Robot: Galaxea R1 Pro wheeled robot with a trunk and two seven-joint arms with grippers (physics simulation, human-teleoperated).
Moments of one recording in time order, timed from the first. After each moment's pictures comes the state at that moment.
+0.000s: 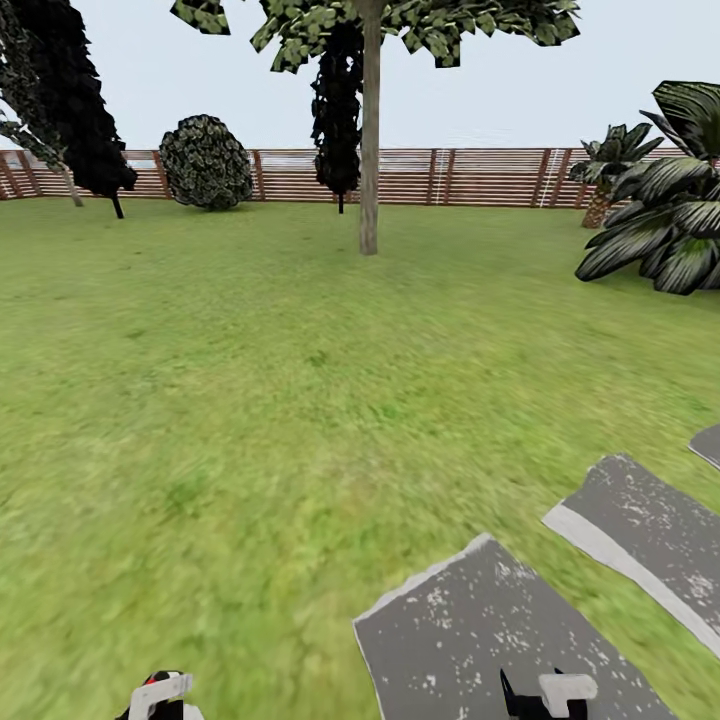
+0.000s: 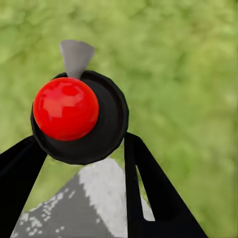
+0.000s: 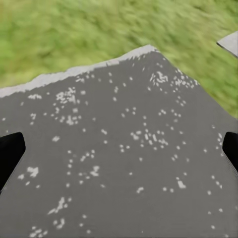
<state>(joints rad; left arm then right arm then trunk) -0.27 0.10 0.23 -0.32 0.01 -0.39 -0.03 -0.27 -0.11 0.00 -0.30 0.00 -0.56 0.00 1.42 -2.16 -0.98</state>
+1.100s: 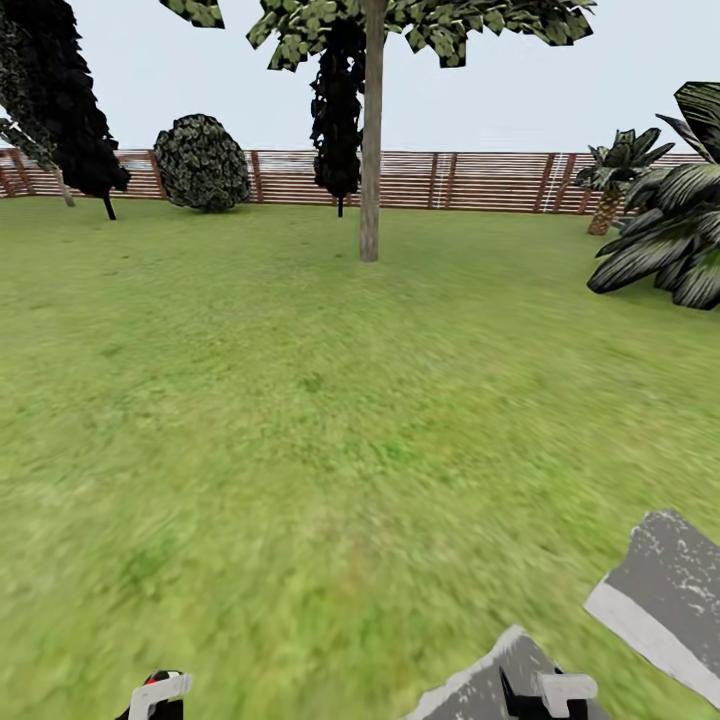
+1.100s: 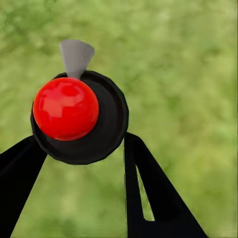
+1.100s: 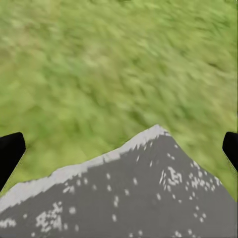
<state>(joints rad) -0.27 0.10 0.23 -0.32 0.01 -0.39 -0.03 -0.27 -0.11 0.00 -0.30 0.00 -0.56 0.00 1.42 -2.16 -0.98</state>
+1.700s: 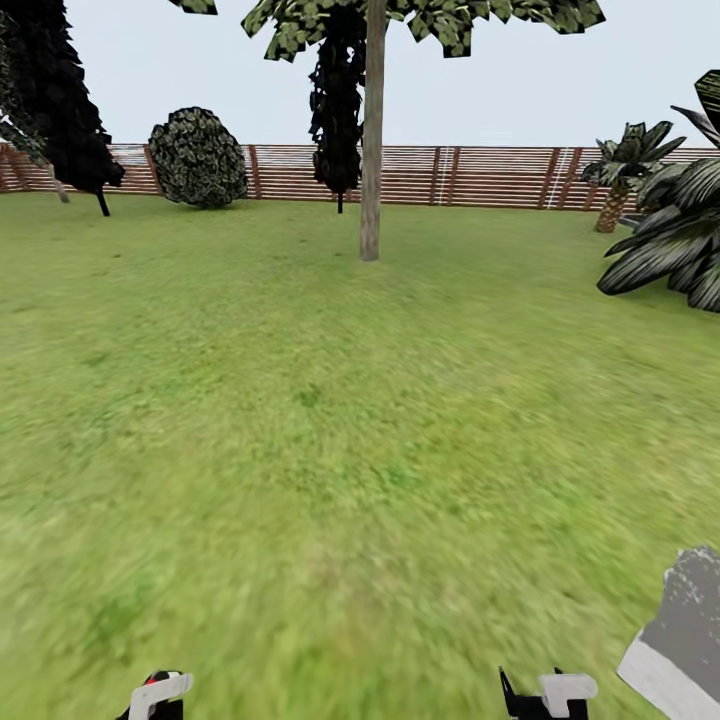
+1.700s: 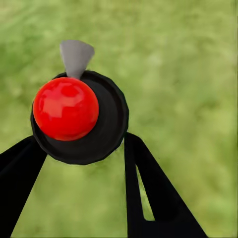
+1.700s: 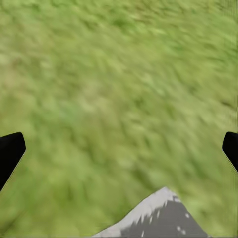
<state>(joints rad) -0.27 0.10 0.23 -0.32 0.01 -0.39 -0.03 -0.27 -0.11 0.00 -0.30 0.00 -0.56 0.00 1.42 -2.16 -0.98</state>
